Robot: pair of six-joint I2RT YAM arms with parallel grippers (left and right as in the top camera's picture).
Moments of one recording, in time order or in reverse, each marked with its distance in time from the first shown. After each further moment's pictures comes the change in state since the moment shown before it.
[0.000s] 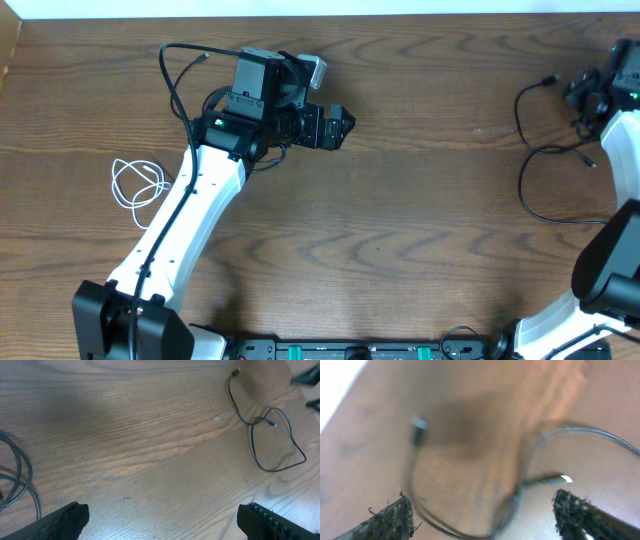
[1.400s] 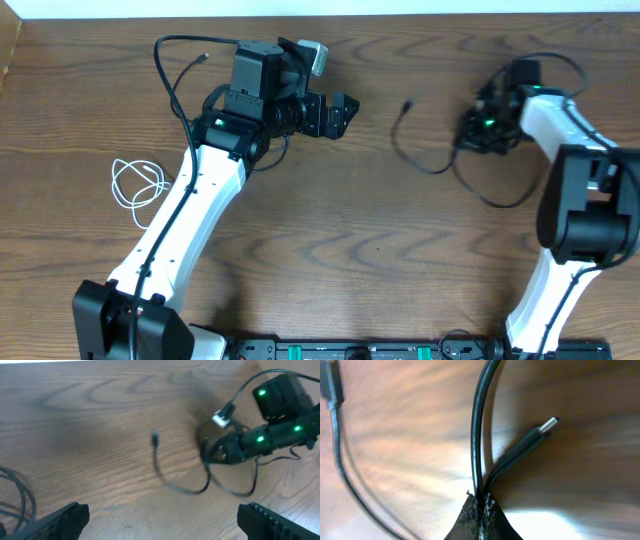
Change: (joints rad) left arm 0.001 0.001 0.000 0.129 0.000 0.000; right arm 0.278 0.279 0.041 -0.160 -0.655 -0.486
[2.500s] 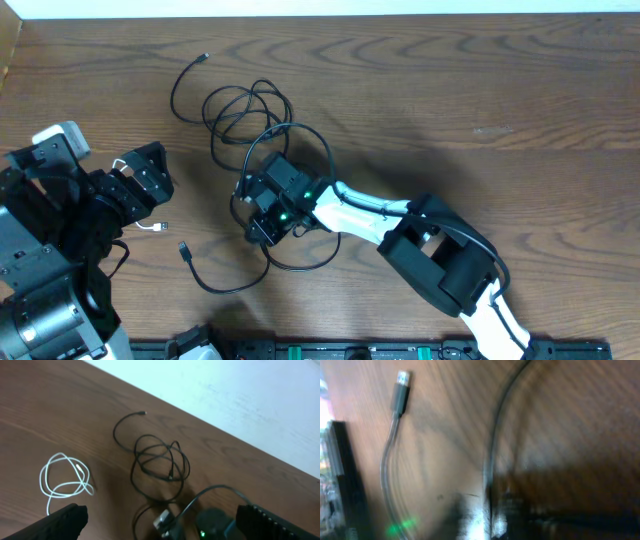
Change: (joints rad) left arm 0.806 -0.659 0.008 -0.583 -0.006 0.000; right arm 0.957 0.071 -0.027 0.506 -0.162 0.096
